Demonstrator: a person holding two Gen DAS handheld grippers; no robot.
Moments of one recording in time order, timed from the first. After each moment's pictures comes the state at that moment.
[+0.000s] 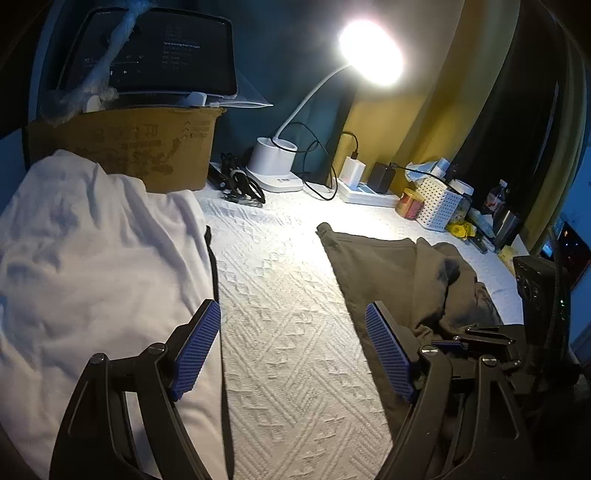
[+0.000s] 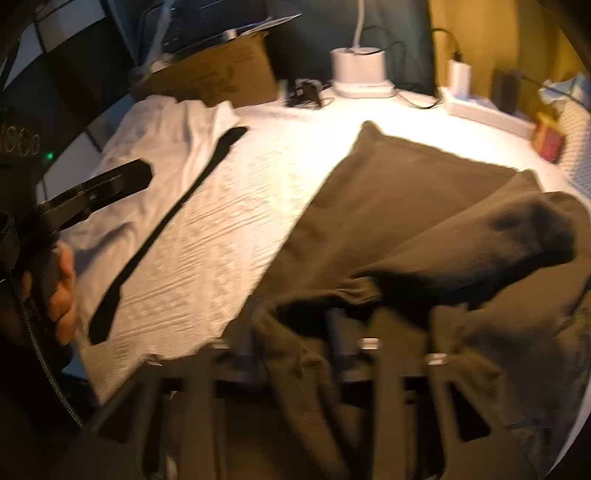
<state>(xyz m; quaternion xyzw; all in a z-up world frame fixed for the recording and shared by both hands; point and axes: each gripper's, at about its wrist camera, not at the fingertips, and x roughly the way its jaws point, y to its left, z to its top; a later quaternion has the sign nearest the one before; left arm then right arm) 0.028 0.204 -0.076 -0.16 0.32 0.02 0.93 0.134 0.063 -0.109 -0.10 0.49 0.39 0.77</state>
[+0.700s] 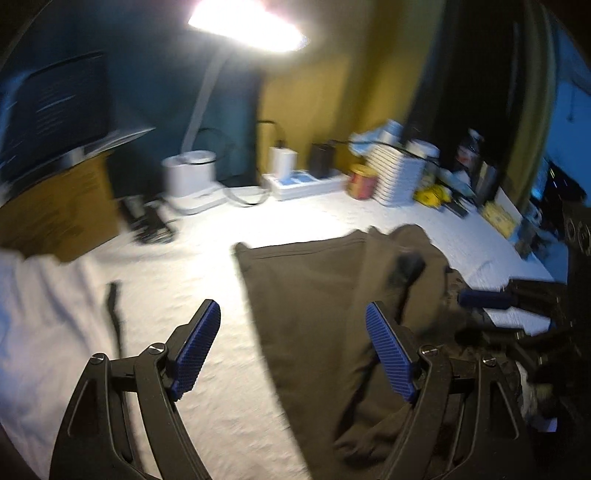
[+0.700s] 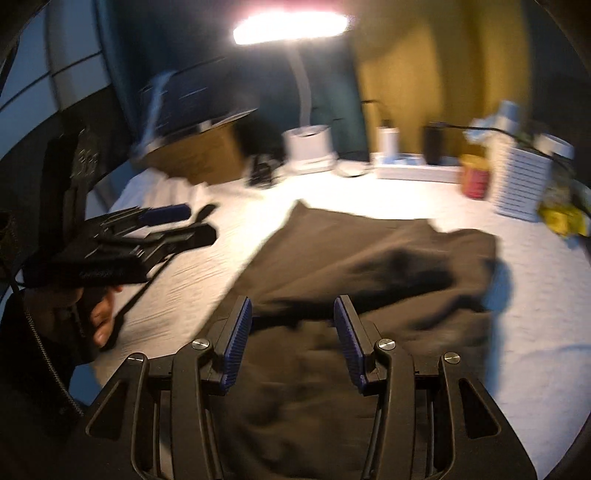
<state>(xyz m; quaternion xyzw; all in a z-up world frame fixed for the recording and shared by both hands) 0.106 0.106 -0.053 -0.05 0.35 -0.05 0.93 0.151 -0.045 -0.047 -0.05 0.40 0.36 0.84</state>
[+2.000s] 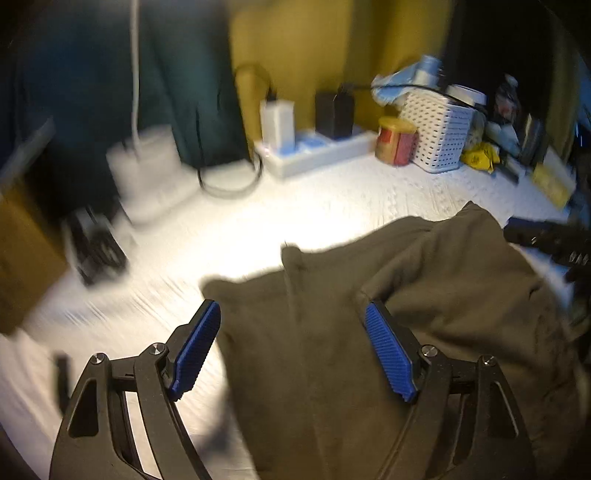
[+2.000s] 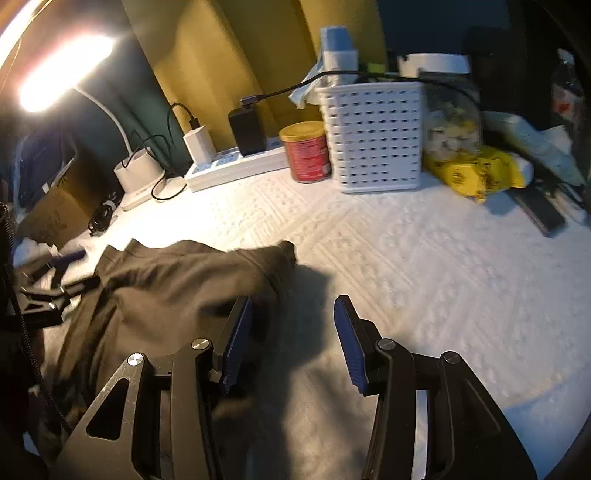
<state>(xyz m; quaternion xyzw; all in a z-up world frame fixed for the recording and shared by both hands) 0.217 0.096 -0.113 -0.01 0.42 -0.03 0.91 0.304 -0.148 -0.111 0.00 0.44 0.22 0.87</state>
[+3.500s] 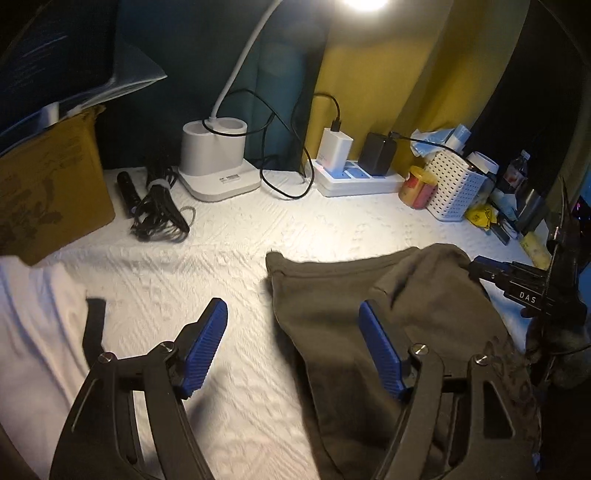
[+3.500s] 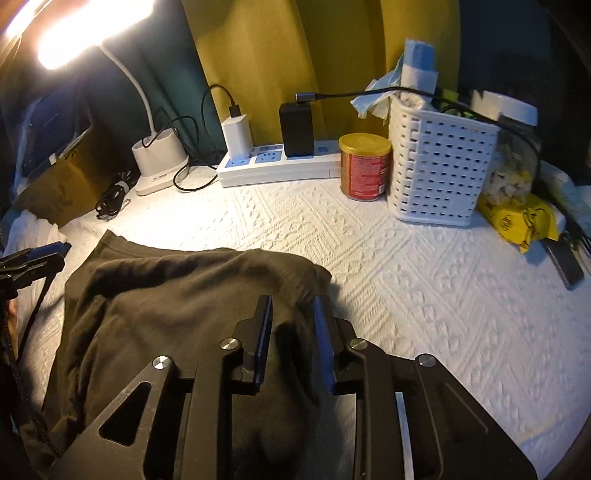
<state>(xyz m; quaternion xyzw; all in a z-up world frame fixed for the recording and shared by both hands) 0.170 0.157 -0.092 -0.12 0.39 -0.01 0.91 0.312 -0.097 -0.107 -0.06 0.42 0.24 0.87</state>
